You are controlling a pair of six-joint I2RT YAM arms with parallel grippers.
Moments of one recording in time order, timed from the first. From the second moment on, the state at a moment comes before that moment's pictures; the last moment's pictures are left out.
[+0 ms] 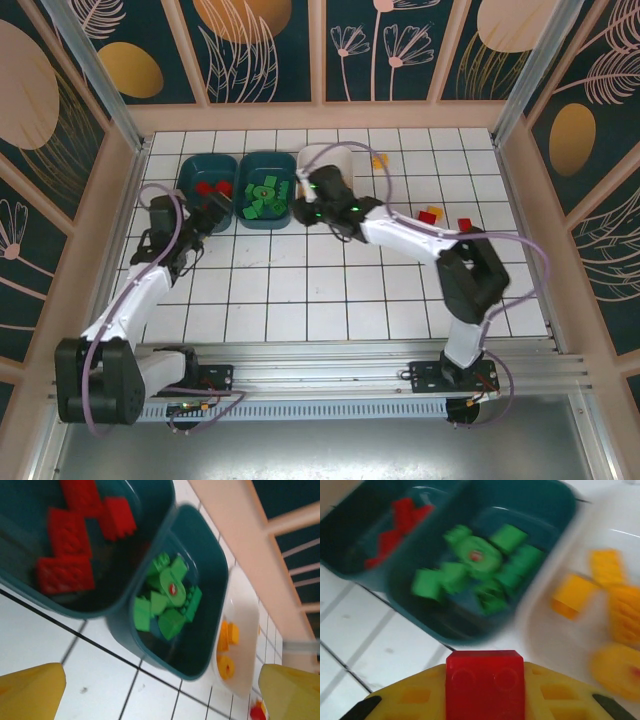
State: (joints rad) left arm -0.02 1.13 0.68 -0.12 0.22 -0.94; right arm 0.80 1.86 1.40 -0.16 0.00 0.20
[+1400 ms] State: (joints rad) left arm 0.12 1.02 0.61 -0.08 0.54 -0.88; right arm 0.87 2.17 1.95 -0.32 0.10 0.18
